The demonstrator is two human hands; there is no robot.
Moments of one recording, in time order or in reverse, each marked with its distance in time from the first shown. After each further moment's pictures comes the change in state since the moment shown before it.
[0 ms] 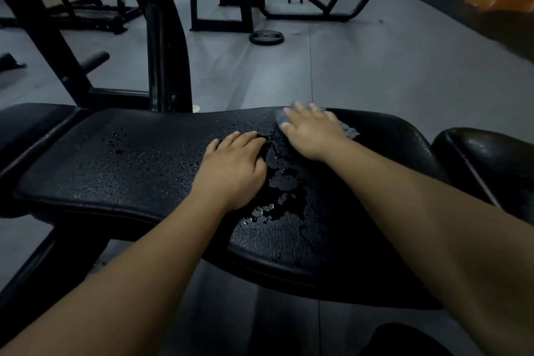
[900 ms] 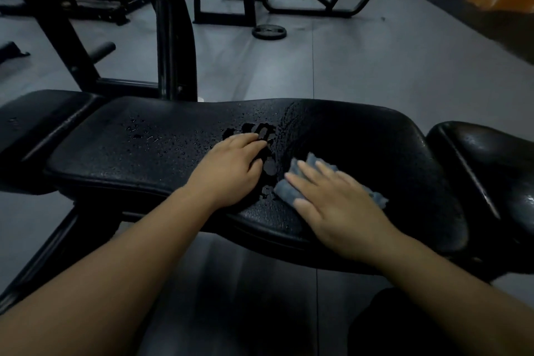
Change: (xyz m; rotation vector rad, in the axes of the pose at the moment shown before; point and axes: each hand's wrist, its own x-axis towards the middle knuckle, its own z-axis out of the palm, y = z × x) left_hand -0.036 -0.018 -0.013 -0.090 -0.032 0.109; right_hand -0.183 -0.028 0.011 0.047 -0.031 -0.153
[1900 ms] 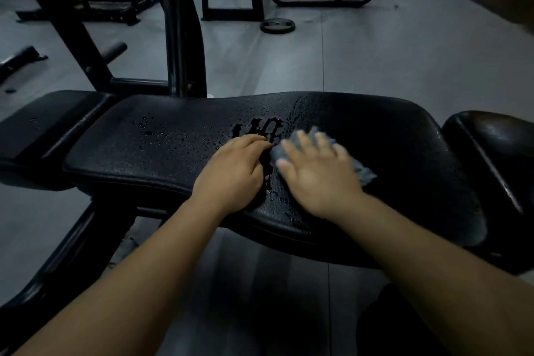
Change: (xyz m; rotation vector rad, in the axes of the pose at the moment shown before) left_hand -0.019 0.006 -0.001 -0.060 0.047 -0.023; right_hand 0.057 -0.020 0.005 -0.031 0.037 0.126
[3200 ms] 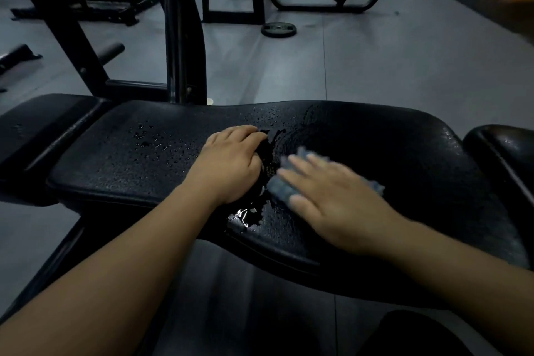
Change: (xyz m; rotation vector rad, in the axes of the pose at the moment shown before) left_hand 0.047 -0.047 0.000 0.173 -0.019 0.007; right_hand 0.000 0.013 -0.002 0.018 -0.040 -0.261
